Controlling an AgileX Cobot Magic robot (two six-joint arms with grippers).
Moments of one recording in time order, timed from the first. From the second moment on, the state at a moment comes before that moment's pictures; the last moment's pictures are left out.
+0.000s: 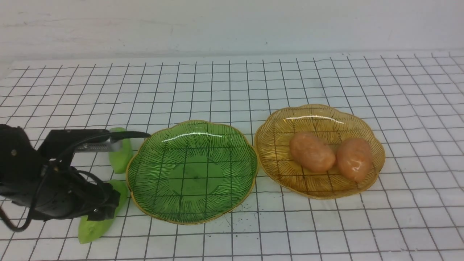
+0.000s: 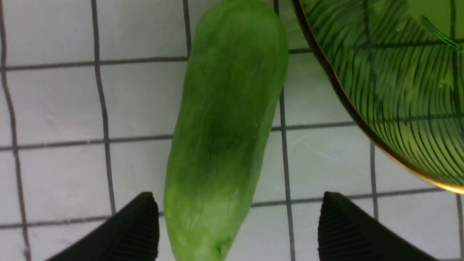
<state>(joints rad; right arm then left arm) 0.29 0.52 -0.67 0.03 1.16 -0.10 -0.07 1.47 -0.79 -0.10 0.61 0.05</state>
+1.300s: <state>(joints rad) 0.29 0.50 -0.66 0.03 1.16 -0.11 -0.07 1.49 -1.19 0.15 1.15 -0.10</state>
